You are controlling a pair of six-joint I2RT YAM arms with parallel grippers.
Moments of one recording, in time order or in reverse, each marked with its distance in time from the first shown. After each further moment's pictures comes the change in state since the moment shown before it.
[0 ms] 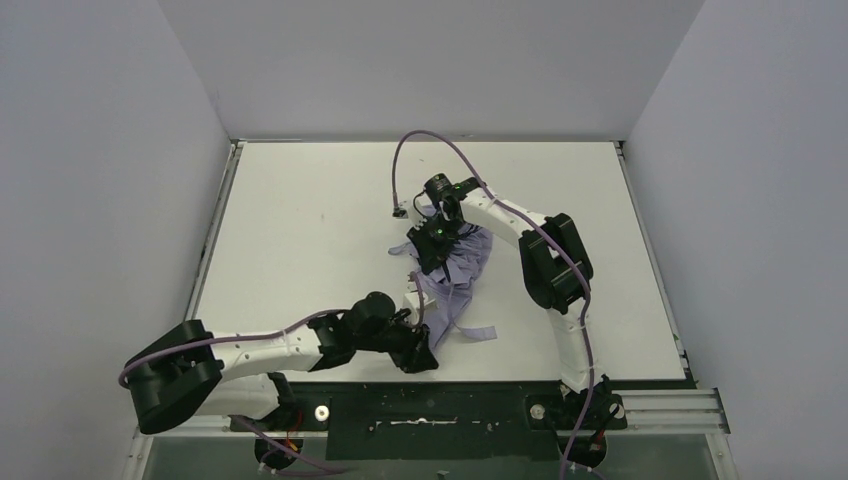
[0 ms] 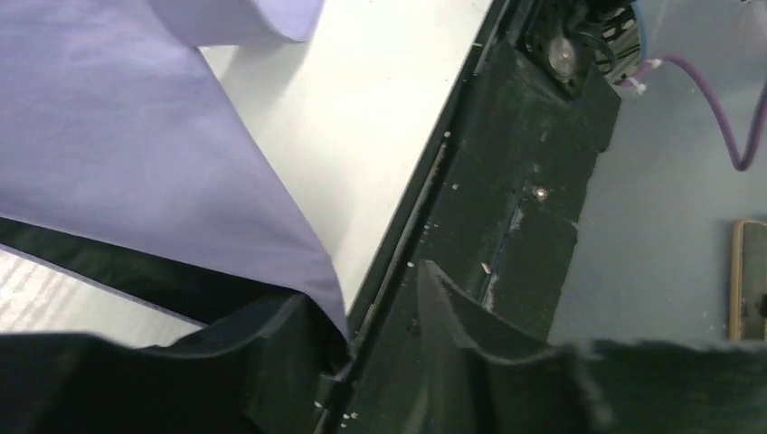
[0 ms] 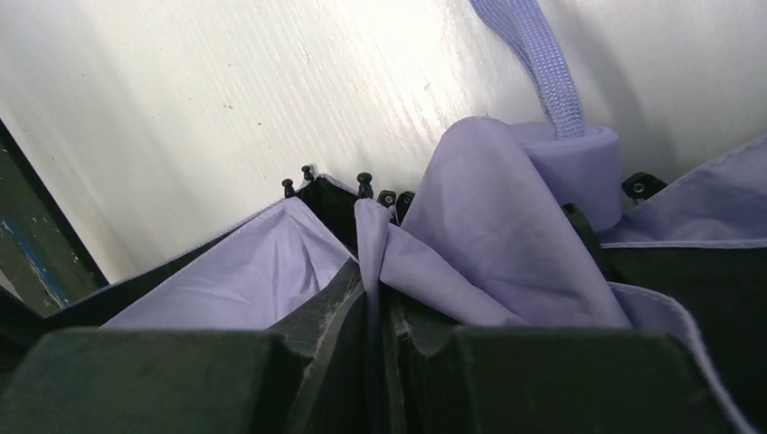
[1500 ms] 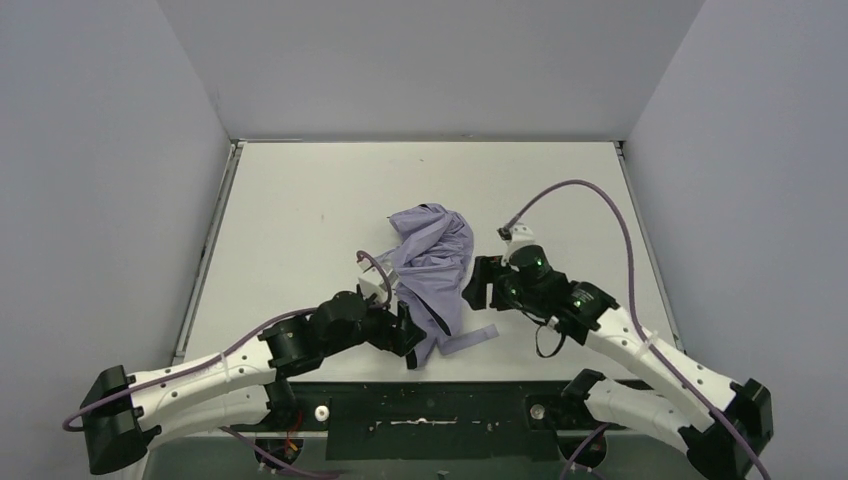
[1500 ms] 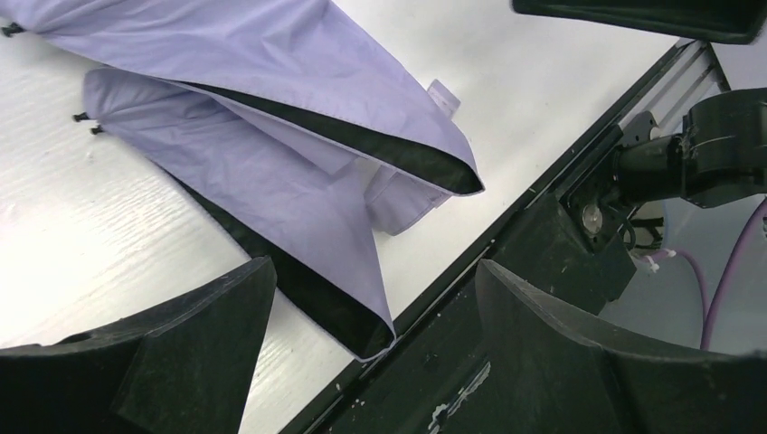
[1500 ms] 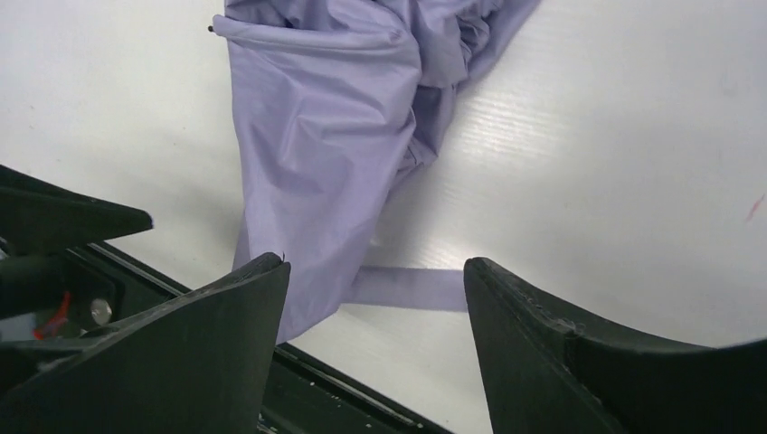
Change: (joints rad) left arm -0.025 -0.433 0.063 -0.393 -0.464 -0.189; right arm 0.139 -1.179 -0.959 0.402 0.565 0.835
